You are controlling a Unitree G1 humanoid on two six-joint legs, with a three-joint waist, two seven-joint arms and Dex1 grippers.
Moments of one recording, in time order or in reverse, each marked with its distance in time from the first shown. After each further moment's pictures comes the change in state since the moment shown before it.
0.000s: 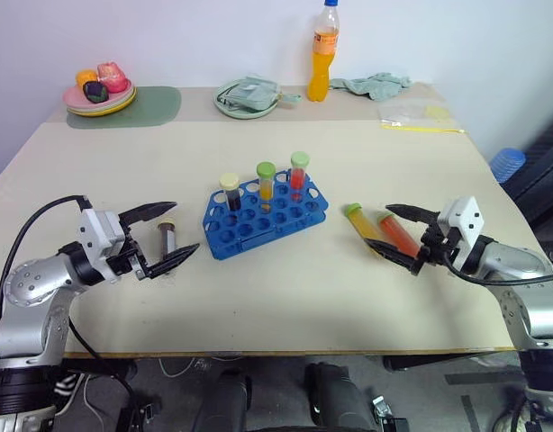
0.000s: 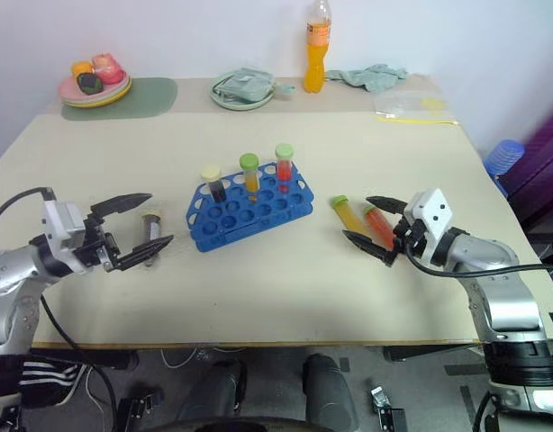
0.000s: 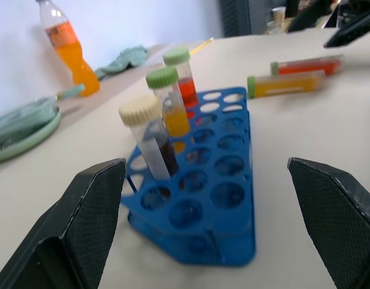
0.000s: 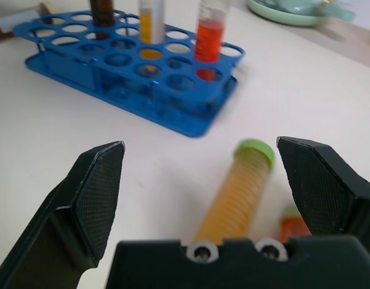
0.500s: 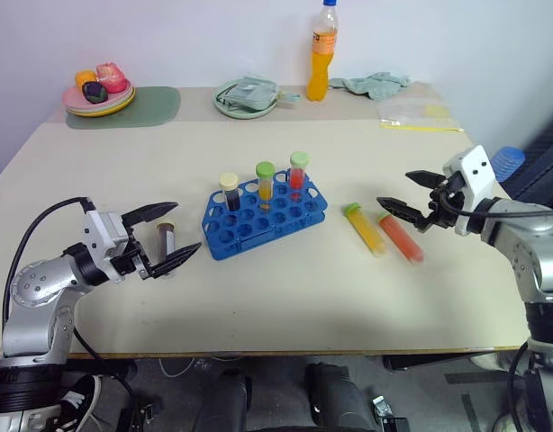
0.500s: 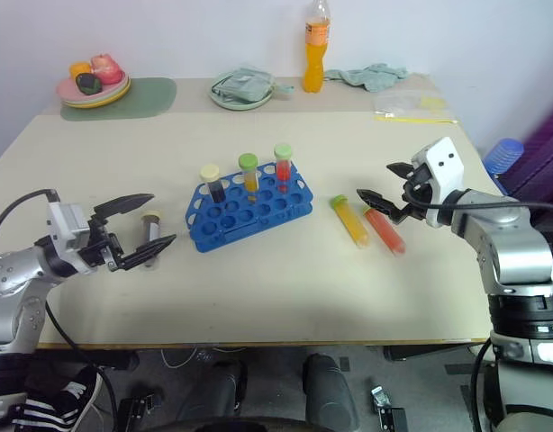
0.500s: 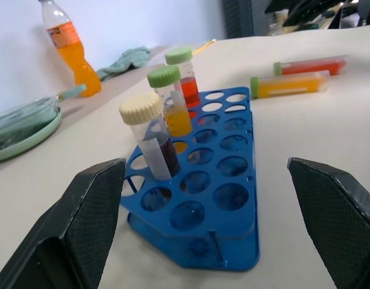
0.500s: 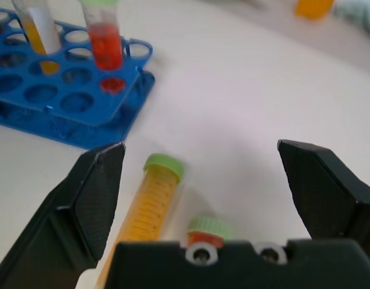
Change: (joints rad) left arm 0.020 -0.018 -0.003 0.011 0.009 -0.034 0.018; right arm -0.316 -0.065 0.062 -0.002 -0.021 0.498 -0.161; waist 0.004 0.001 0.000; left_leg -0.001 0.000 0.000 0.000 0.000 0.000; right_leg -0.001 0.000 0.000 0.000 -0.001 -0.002
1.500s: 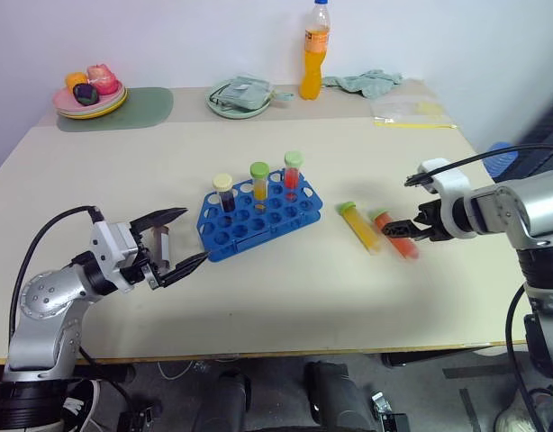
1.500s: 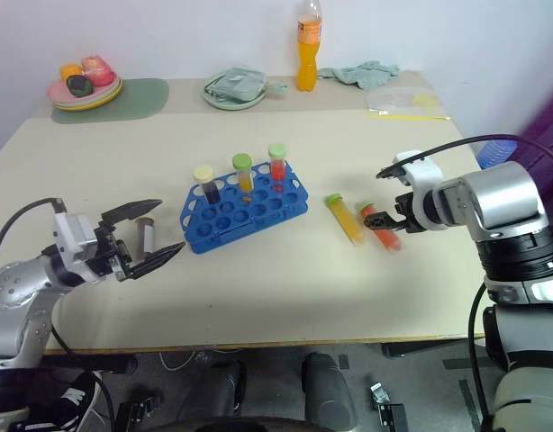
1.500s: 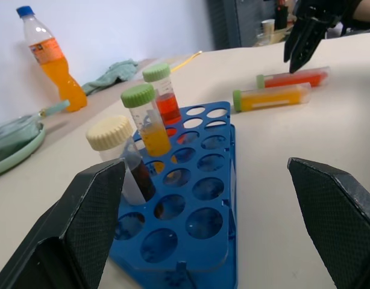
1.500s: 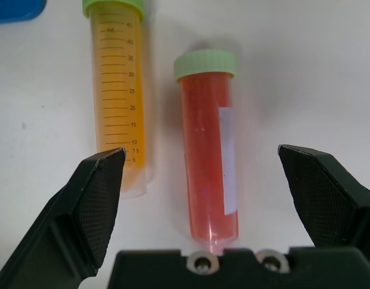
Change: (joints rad) left arm 0.100 -0.024 -0.015 -0.146 -0.003 0.014 0.062; right arm -0.324 -0.049 0.294 0.132 0.020 0.749 -0.139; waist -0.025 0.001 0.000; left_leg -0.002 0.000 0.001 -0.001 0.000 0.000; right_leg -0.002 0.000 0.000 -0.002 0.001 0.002
